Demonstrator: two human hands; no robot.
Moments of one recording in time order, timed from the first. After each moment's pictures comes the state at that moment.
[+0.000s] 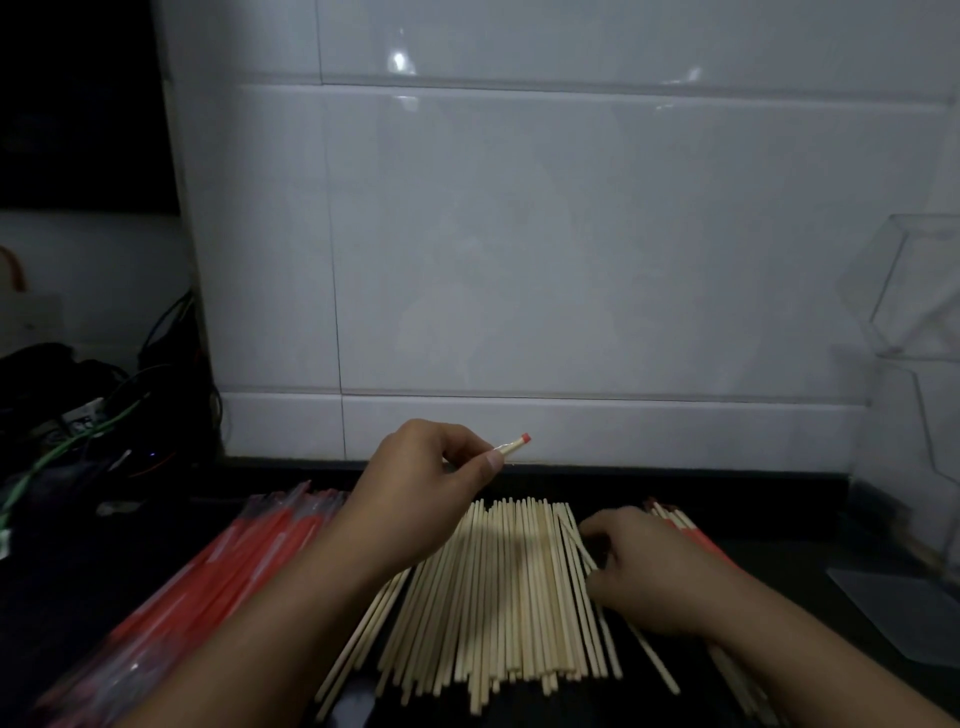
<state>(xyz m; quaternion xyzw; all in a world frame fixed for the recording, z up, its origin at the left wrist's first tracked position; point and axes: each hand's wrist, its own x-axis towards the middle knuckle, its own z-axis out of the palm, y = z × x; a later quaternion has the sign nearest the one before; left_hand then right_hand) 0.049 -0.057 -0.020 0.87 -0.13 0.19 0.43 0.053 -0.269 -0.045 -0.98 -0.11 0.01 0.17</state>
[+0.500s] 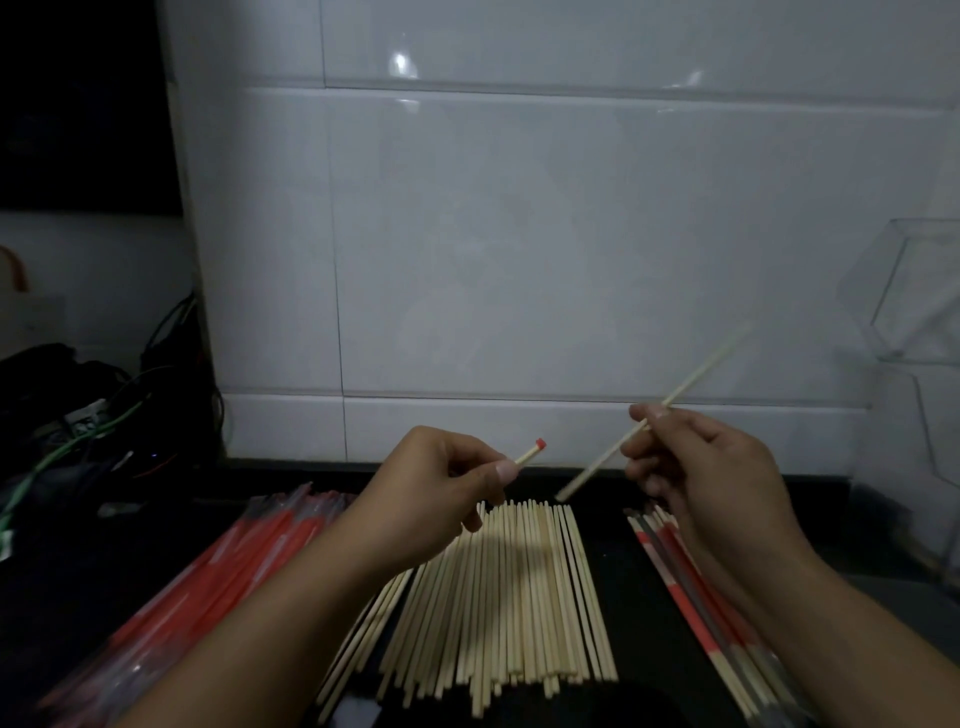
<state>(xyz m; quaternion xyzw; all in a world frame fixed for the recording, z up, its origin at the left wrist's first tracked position) 0.048 -0.058 -0.019 0.84 -0.16 0.11 0.51 0.051 -0.277 -0.015 -0.63 -0.07 -0.21 0.75</state>
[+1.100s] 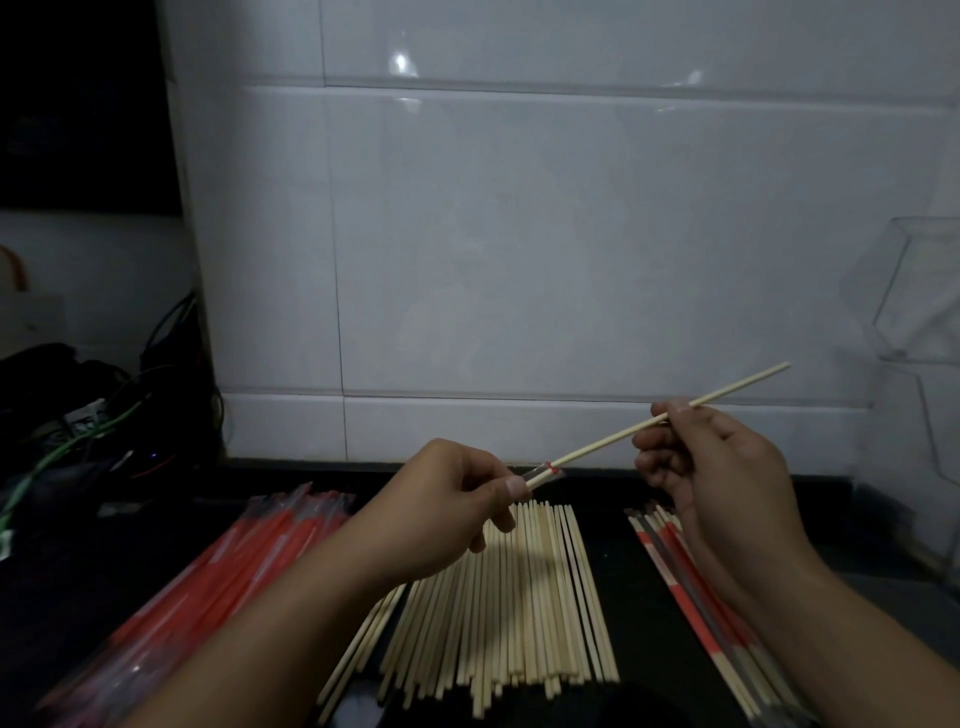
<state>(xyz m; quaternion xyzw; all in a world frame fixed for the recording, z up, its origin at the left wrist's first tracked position) 0.042 -0.063 -0.017 0.87 -0.18 0.06 0.45 0.053 -0.273 -0.016 -0.57 -0.07 -0.25 0.78</state>
